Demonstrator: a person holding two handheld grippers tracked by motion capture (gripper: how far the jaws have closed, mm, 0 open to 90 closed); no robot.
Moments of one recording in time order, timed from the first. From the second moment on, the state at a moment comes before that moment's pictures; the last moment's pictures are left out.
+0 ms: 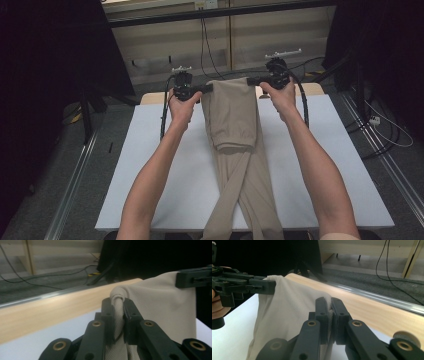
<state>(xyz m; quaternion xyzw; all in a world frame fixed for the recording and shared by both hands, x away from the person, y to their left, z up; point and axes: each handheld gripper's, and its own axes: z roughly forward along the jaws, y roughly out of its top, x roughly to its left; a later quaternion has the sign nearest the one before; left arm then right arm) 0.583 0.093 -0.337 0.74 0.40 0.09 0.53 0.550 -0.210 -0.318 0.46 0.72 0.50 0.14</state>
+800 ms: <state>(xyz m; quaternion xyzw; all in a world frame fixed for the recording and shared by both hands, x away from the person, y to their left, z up) 0.509 0.096 -0.382 0.81 0.36 0.10 0.46 0.494 -0.208 -0.355 0.44 0.74 0.49 0.15</state>
